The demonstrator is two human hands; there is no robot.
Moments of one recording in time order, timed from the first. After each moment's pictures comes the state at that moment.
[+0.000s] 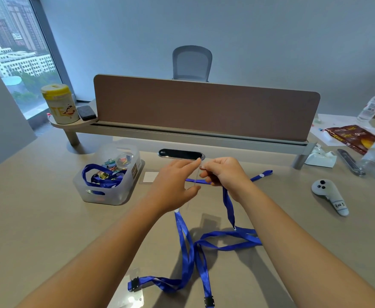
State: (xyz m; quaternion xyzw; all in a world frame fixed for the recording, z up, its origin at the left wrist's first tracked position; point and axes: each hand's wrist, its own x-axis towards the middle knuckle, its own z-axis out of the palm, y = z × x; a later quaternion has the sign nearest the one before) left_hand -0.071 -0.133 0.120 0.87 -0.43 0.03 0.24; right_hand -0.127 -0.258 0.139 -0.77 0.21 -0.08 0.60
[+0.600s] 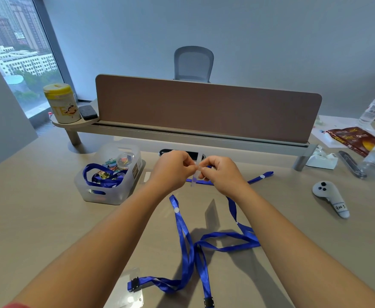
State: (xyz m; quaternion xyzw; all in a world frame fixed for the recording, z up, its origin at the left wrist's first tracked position) left_hand -0.059 -0.149 0.144 0.90 -0.30 -0.04 0.33; right_hand -0.122 -0.253 0.135 -0.88 0.13 -0.12 0.44
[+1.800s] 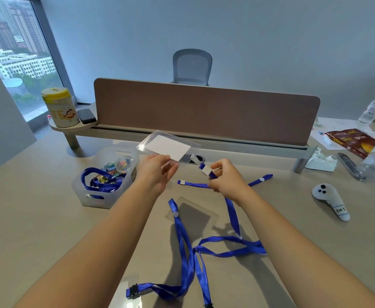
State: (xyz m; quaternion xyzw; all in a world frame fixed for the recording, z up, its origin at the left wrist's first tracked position) left_hand -0.041 -0.137 0.145 0.52 0.11 -0.24 0.81; right_hand -0.119 -0.270 0.127 -0.84 0.25 -0.04 0.48
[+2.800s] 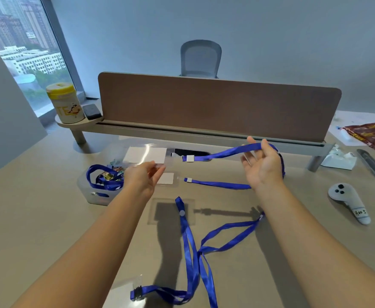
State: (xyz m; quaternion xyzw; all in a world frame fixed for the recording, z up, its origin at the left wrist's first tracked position) left_hand -0.016 -0.119 0.119 0.49 0.19 -0.19 0.83; right_hand -0.098 -0.316 0.127 -0.32 0.27 -0.31 0.85
